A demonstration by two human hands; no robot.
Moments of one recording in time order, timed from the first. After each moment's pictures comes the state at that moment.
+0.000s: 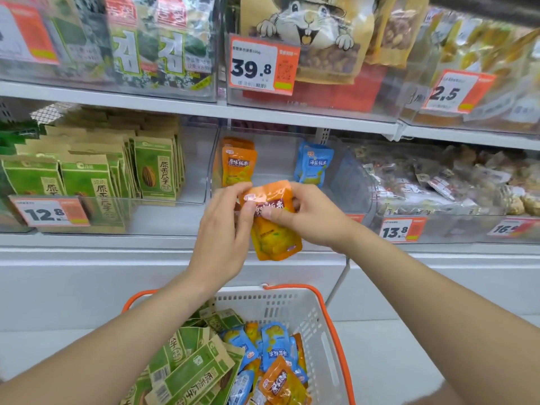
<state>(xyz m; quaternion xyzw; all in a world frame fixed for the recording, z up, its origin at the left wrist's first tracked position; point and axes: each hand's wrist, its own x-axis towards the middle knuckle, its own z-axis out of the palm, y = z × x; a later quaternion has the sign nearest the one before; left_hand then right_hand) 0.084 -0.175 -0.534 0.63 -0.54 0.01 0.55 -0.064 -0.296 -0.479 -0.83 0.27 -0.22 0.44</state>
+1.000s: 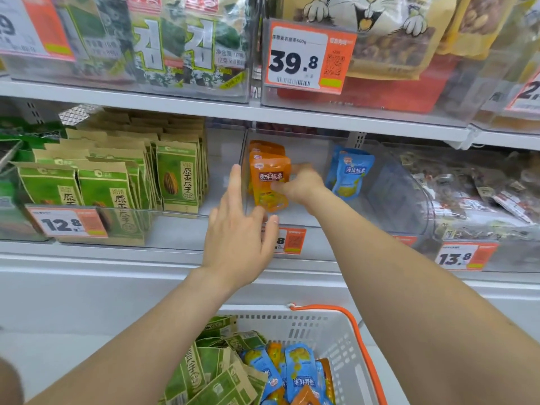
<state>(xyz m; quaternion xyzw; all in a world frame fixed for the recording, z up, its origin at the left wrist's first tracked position) 0.134 -0.215 -0.555 0.77 -0.55 0.15 0.29 0.073 -0.390 -0.498 -0.79 0.48 -0.17 0.34</state>
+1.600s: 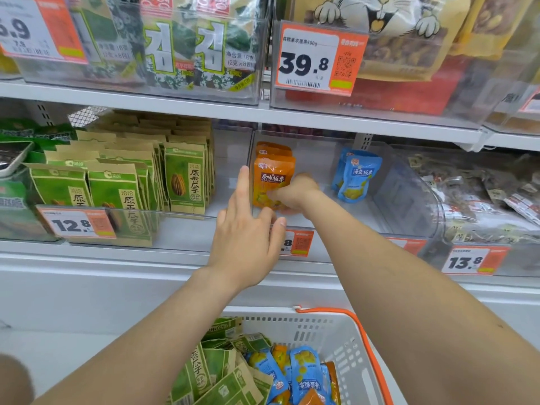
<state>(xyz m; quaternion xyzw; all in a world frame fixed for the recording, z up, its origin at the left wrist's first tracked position) 0.138 -0.213 -0.554 0.77 -0.57 0.13 0.28 0.090 -0.378 -0.502 -0.78 0.51 -0.13 0.33</state>
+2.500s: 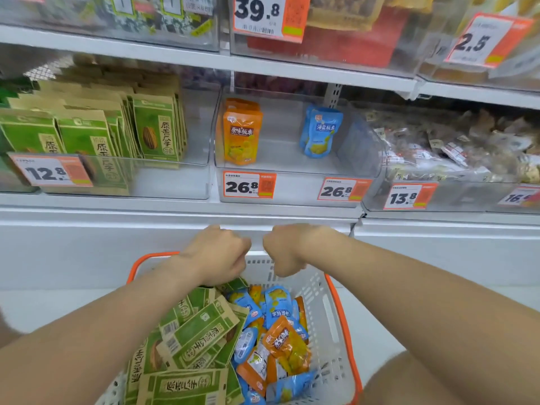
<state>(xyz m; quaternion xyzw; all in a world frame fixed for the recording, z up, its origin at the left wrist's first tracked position) 0.109 -0.155 -0.611 0.68 -0.74 -0.01 -0.03 -0.042 -0.251 -0.545 -0.92 0.22 0.32 0.00</state>
